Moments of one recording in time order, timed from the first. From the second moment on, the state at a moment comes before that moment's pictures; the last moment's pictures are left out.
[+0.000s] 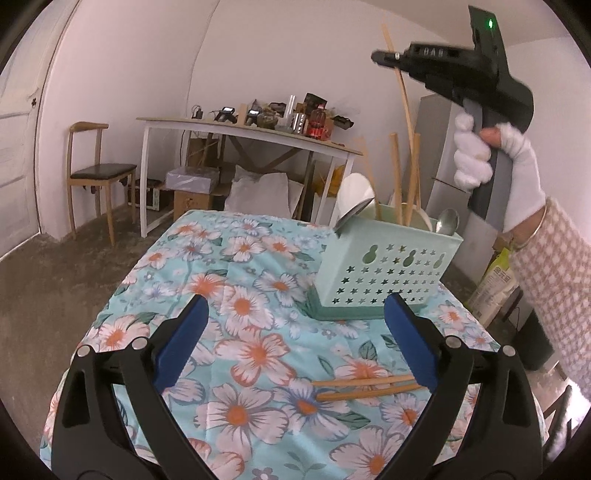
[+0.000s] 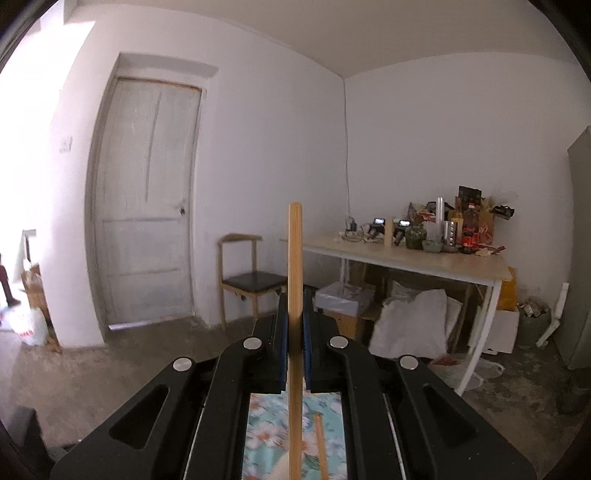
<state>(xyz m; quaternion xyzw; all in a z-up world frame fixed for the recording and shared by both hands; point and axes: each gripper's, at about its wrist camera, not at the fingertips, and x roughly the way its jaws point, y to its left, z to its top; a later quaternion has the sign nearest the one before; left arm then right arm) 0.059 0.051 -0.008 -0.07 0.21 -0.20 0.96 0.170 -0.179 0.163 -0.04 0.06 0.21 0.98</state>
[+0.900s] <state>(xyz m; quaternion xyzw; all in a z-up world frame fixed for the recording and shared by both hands) 0.052 0.042 -0.008 -0.05 0.27 -0.18 0.94 0.013 -0.272 0.041 0.06 0.28 0.04 0.96</state>
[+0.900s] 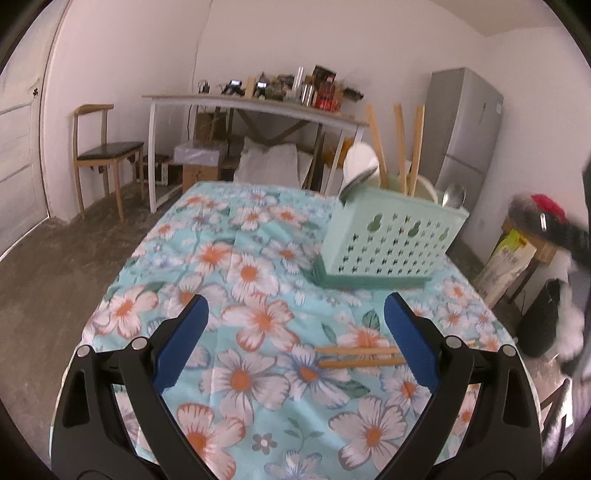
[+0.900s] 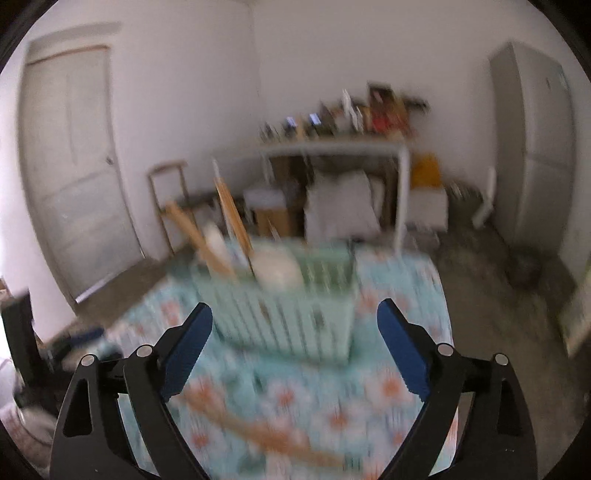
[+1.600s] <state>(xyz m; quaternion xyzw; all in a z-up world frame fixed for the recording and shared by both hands) 0.055 -0.028 -0.040 0.04 0.38 -0.21 0.90 -0.048 -0.307 -0.086 0.22 0.39 -0.01 0.90</state>
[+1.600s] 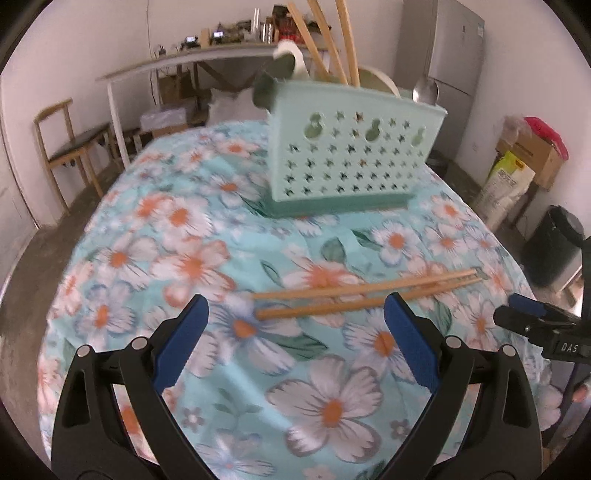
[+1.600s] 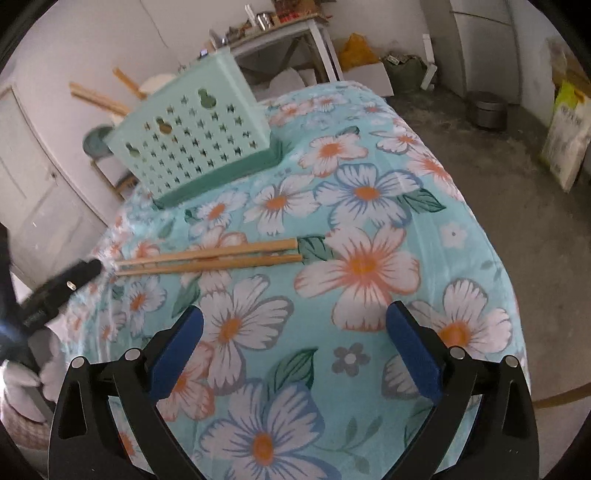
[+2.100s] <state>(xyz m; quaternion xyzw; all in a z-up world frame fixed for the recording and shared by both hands) 0.094 0.009 -0.087 -0.29 0.50 -0.24 0.78 -0.056 -0.311 -0.088 0.23 0.35 0.01 0.91</state>
